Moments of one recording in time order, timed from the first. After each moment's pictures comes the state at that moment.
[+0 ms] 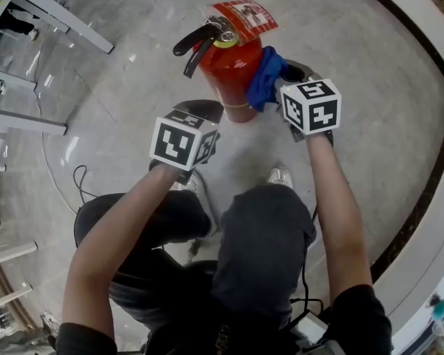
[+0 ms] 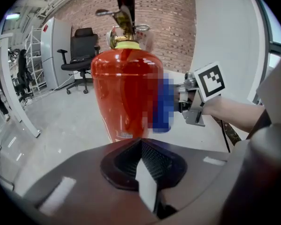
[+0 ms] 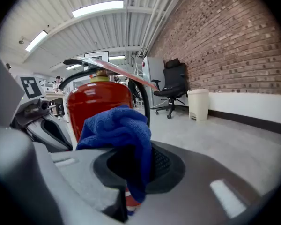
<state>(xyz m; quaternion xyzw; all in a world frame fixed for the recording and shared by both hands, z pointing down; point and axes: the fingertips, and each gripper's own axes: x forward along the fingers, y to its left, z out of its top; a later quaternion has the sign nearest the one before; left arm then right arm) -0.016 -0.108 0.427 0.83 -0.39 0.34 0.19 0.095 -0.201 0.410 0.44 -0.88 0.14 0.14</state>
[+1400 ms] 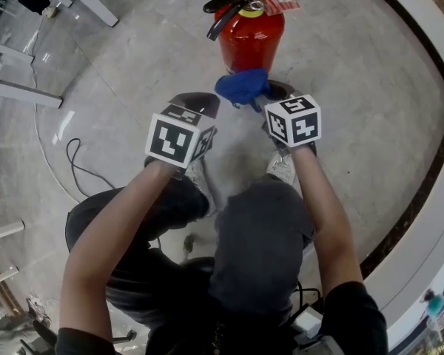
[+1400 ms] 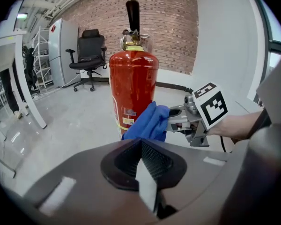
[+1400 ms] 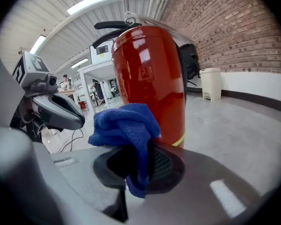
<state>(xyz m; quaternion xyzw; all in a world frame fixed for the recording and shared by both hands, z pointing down) -0.055 -0.061 0.435 0.82 -0.41 0.34 0.20 0.024 -0.115 0.487 0.37 -0.89 0.20 0.19</state>
